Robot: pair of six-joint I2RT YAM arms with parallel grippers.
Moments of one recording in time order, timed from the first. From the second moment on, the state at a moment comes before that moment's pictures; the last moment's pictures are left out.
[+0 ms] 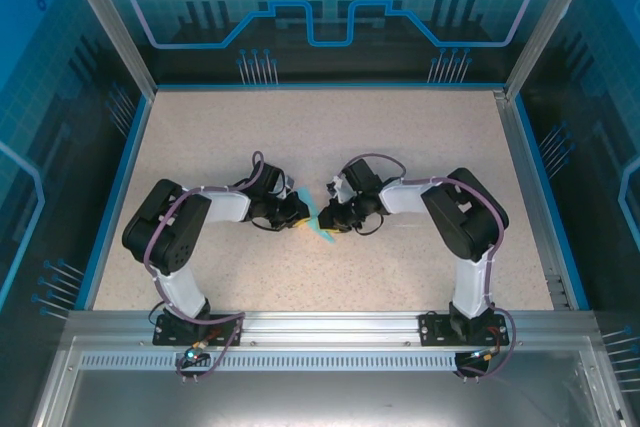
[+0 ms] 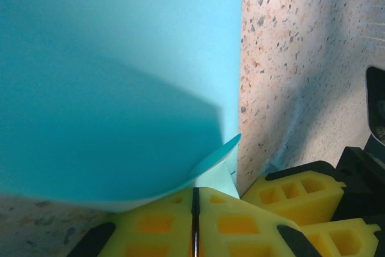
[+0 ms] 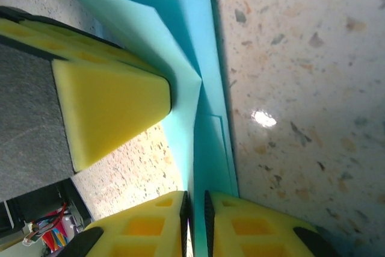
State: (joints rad) left arm -0.38 1.77 0.77 -0.02 0.57 -0.87; right arm 0.61 1.93 1.00 -0.16 -0.69 0.63
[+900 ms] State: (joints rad) left arm -0.38 1.77 0.78 -0.03 0.57 -0.92; right arm 0.60 1.92 0.98 -0.20 -0.68 0.62
